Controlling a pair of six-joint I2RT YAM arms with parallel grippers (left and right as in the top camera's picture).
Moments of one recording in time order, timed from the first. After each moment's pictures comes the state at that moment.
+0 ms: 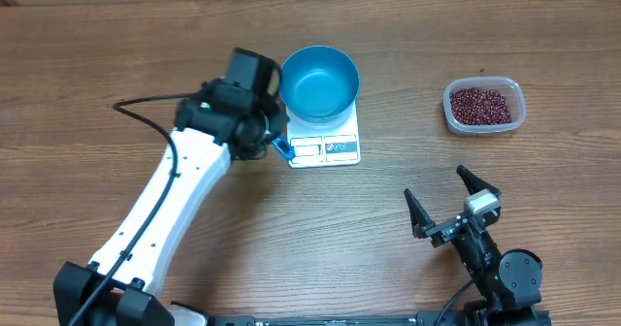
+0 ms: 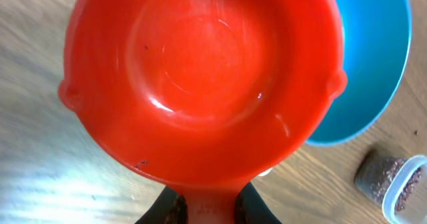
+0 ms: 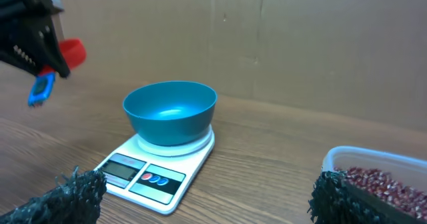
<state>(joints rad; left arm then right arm) -0.38 1.57 1.37 -0.93 0.00 -1.07 0.17 0.01 0.02 -0.01 -0.25 0.01</state>
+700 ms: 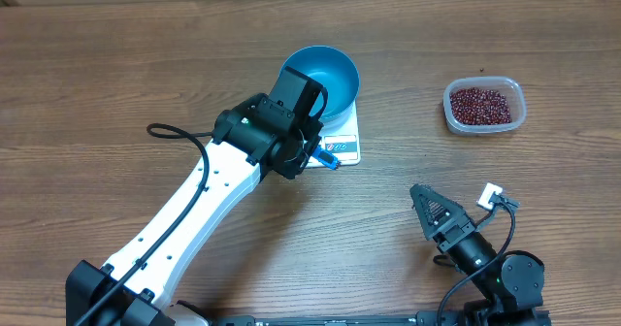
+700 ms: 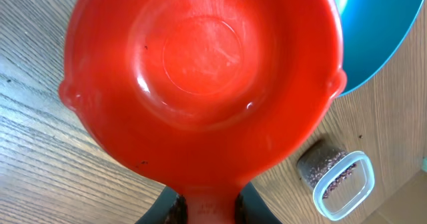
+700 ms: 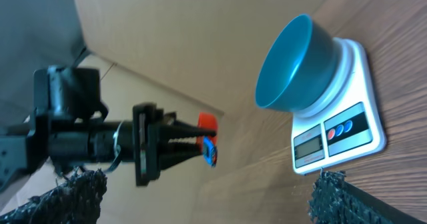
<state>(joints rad) -0.56 1.57 1.37 -0.93 0.03 -1.58 0.17 0.01 0.02 0.04 -0.48 1.16</state>
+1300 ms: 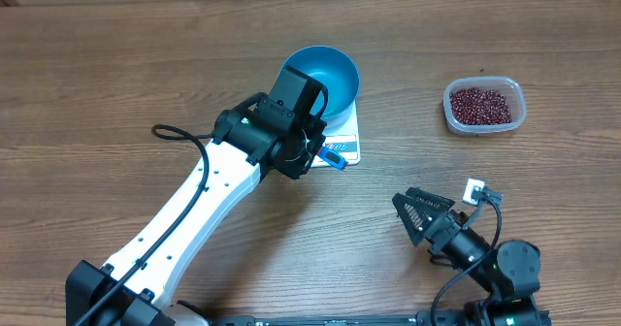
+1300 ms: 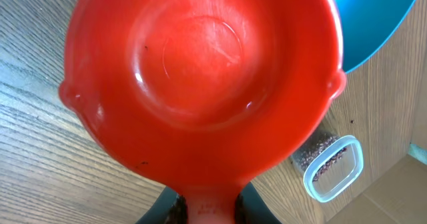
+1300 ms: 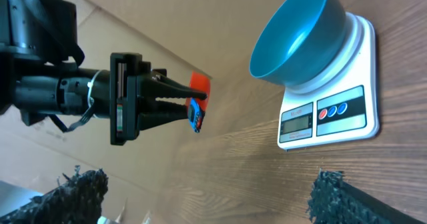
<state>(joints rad) -0.56 1.57 1.37 -0.91 0.10 -1.60 0.17 0.26 0.07 0.13 -0.61 0.95</state>
